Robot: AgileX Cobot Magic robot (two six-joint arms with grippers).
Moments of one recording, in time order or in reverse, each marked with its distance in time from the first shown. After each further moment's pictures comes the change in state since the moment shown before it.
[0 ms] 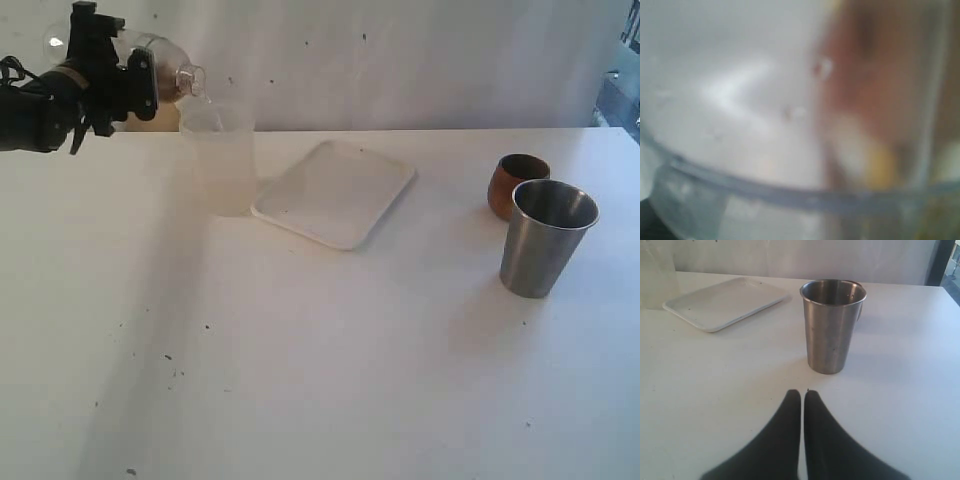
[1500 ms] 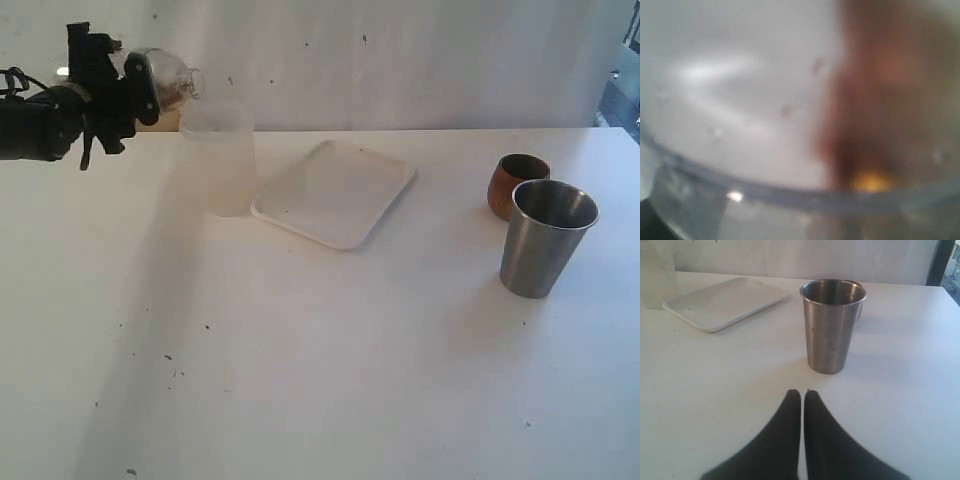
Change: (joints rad) left arm 0.000 0.022 0.006 -0.040 0.055 -0.139; right arm 0.000 0.000 0.000 0.000 0.000 0.000
